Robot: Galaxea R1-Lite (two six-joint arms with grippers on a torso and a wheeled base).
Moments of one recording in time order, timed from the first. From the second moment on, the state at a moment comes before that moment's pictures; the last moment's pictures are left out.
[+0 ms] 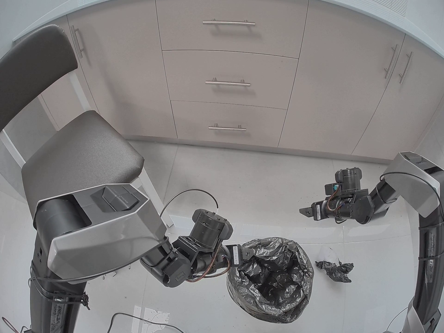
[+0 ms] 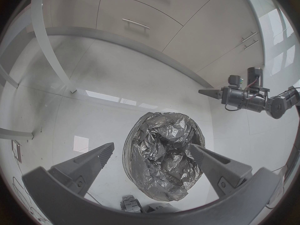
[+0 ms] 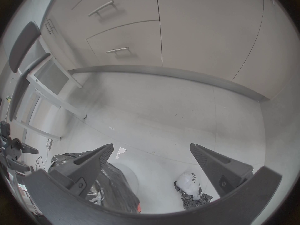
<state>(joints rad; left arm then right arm) -0.71 2.39 -1.02 -0.62 -0.01 -0.60 0.13 2.41 -1.15 -0.58 0.09 -0.05</state>
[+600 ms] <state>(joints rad) -0.70 2.39 -1.02 -0.62 -0.02 -0.59 0.13 2.54 -1.27 -0.57 0.08 -0.11</state>
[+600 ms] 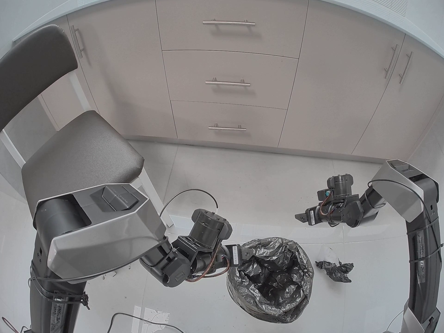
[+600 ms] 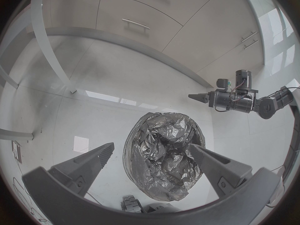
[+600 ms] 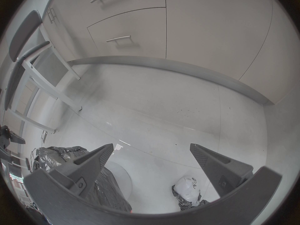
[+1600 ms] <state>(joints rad) -0.70 2.39 -1.02 -0.62 -0.02 -0.59 0.20 2.43 -1.03 -0.56 0.37 -0.21</state>
